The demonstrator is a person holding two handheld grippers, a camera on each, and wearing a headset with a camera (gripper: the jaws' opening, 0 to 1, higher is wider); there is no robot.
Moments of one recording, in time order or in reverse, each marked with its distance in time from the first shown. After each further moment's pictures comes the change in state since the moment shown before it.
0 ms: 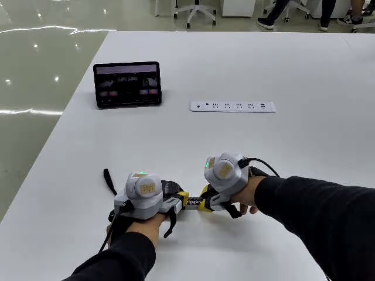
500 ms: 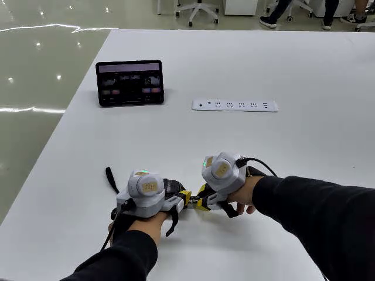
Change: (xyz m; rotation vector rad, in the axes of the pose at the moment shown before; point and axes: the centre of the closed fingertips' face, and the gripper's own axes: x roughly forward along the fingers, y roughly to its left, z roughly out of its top) left arm 0.000 0.000 0.000 -0.002 0.001 -0.002; right arm 0.008 0.003 0.011 0.001 -0.018 0.000
